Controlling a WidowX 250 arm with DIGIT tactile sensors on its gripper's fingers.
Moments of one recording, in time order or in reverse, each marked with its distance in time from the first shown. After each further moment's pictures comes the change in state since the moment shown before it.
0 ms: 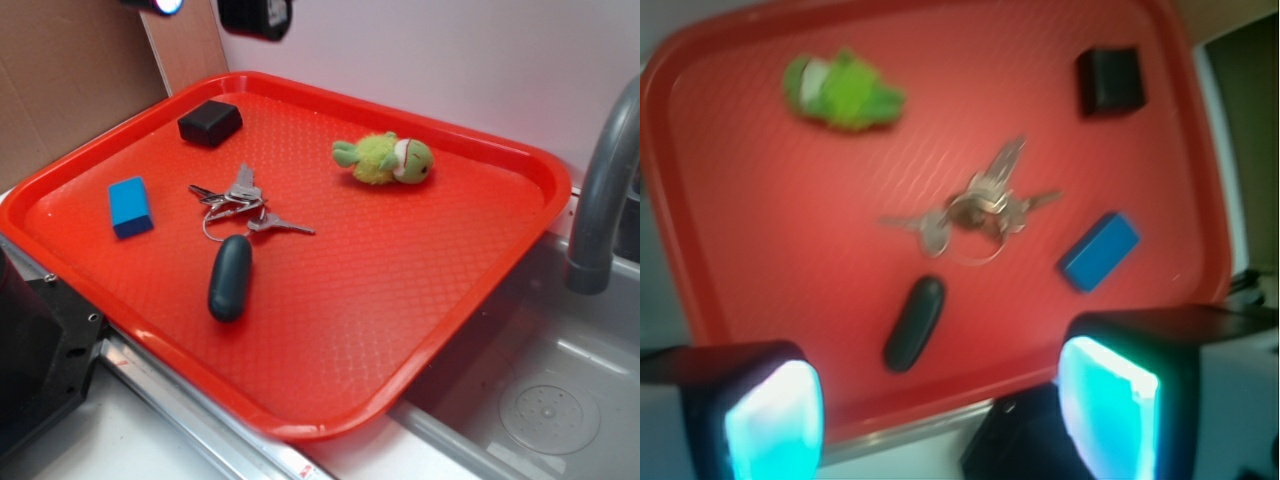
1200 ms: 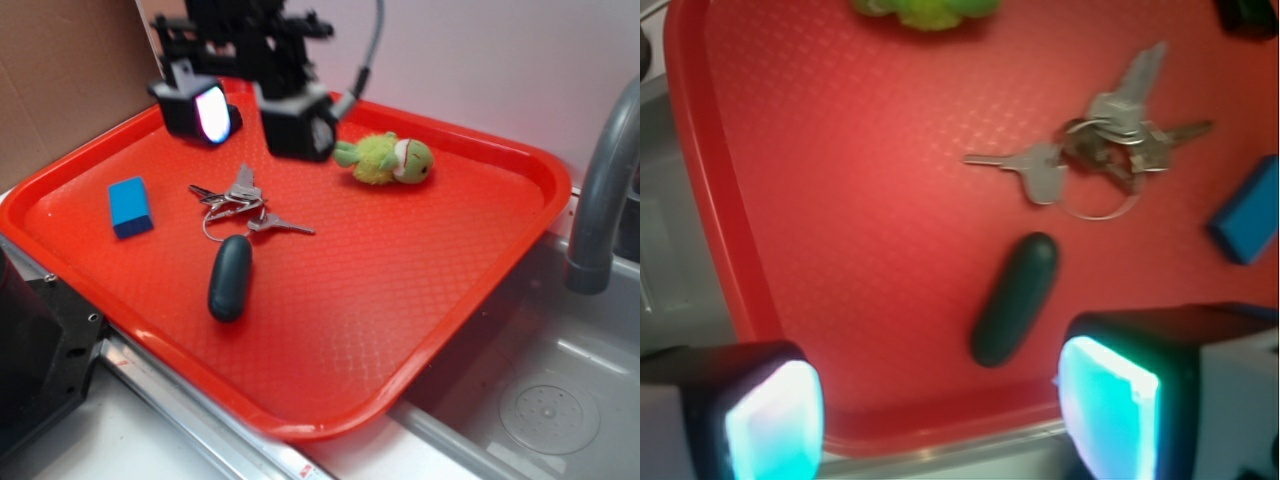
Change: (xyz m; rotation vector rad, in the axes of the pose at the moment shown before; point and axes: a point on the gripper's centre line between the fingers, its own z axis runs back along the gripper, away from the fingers) arm -0.023 -0.047 -0.063 -0.147 0.028 -0.061
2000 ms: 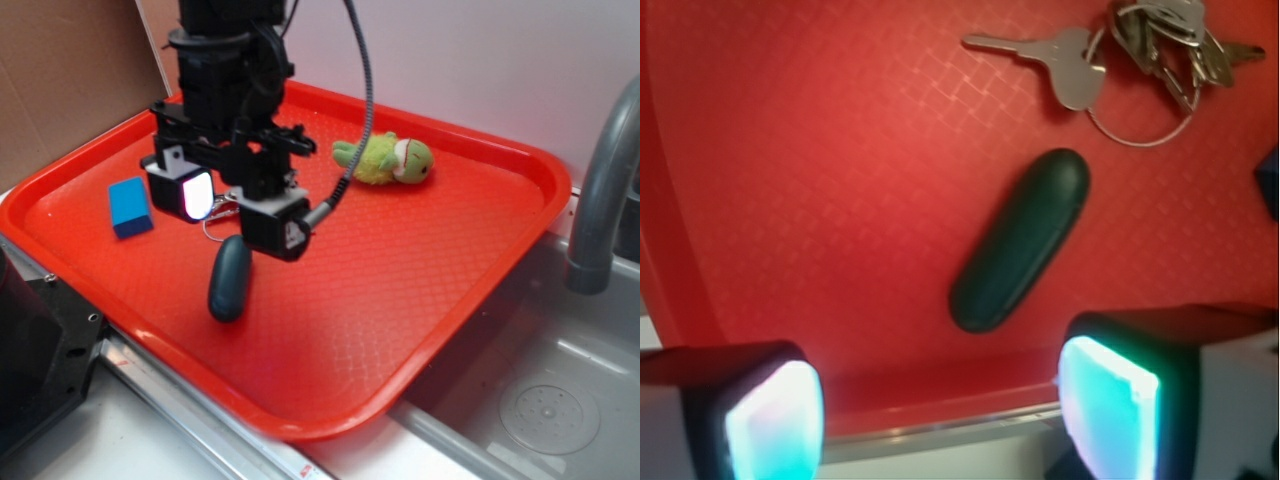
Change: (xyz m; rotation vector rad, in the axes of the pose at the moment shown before) arm -0.012 0.028 -0.032 0.047 0.118 0.009
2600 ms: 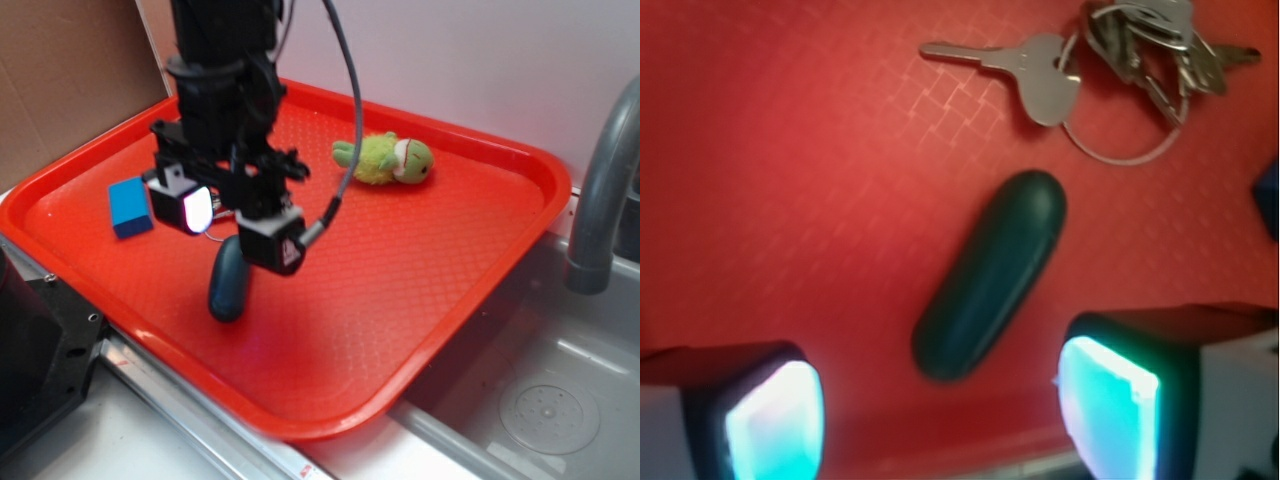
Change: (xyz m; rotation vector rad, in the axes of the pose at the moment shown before) arm 0.011 0.006 -0.024 0.059 -0.066 -0.004
